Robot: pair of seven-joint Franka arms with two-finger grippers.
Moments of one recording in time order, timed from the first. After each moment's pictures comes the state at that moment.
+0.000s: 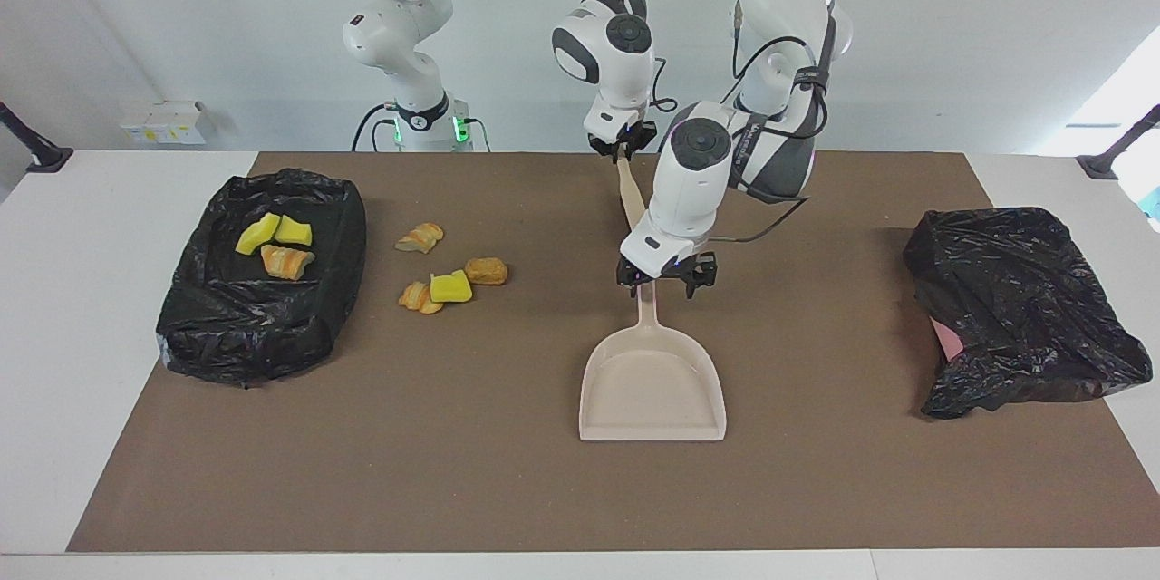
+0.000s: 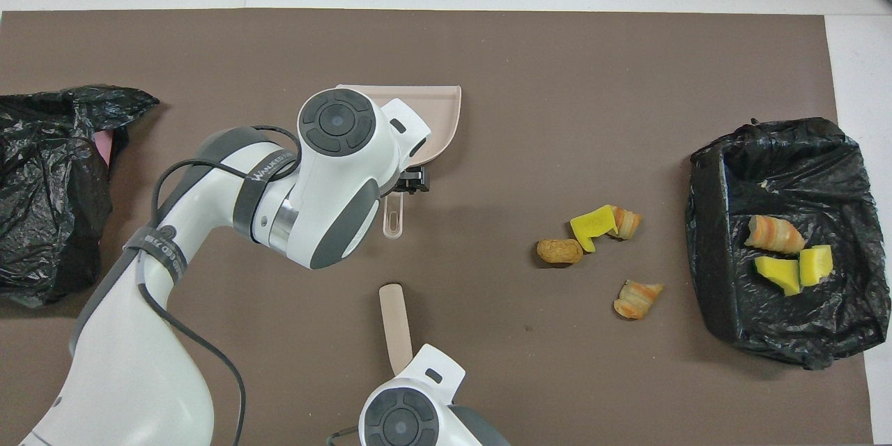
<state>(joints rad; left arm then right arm) -0.51 0.39 -0.07 -1.68 0.01 2.07 -0.50 0.91 0.06 0.08 -2.20 0.24 2.14 0.68</state>
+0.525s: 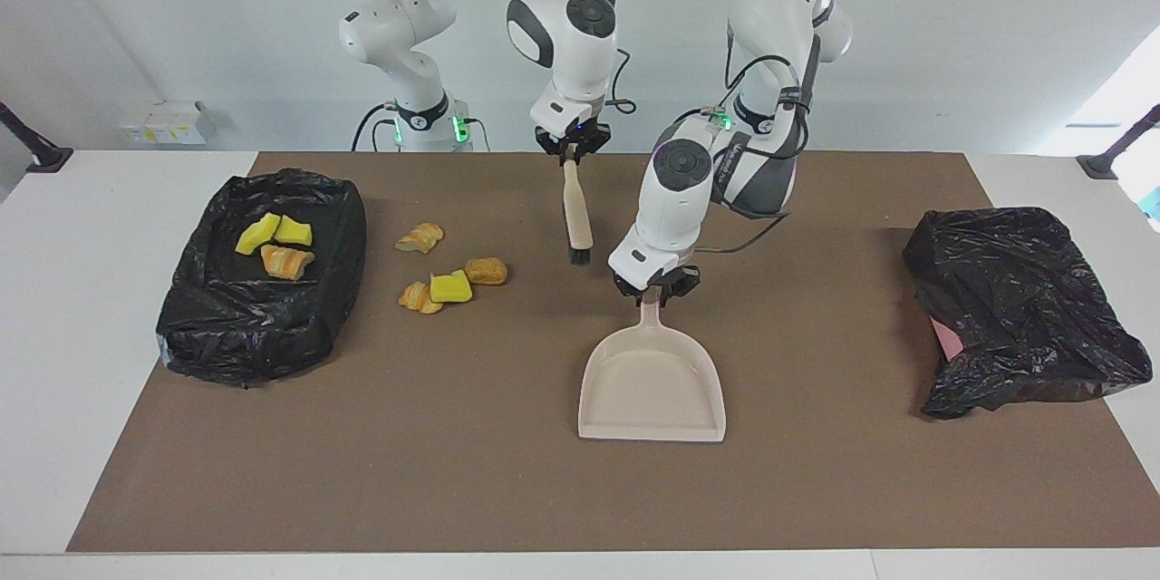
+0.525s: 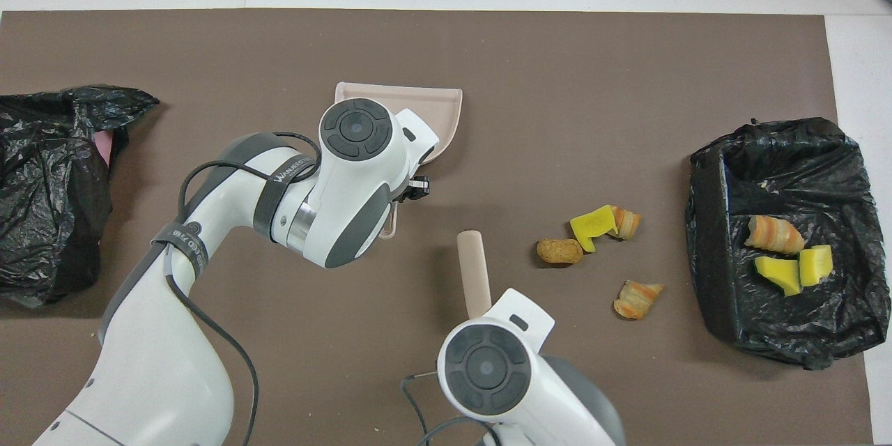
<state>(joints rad) -0.52 0.42 -0.06 -1.68 0.01 2.08 -0.50 0.66 -0.10 0.07 -2.19 0.05 1.90 0.64</state>
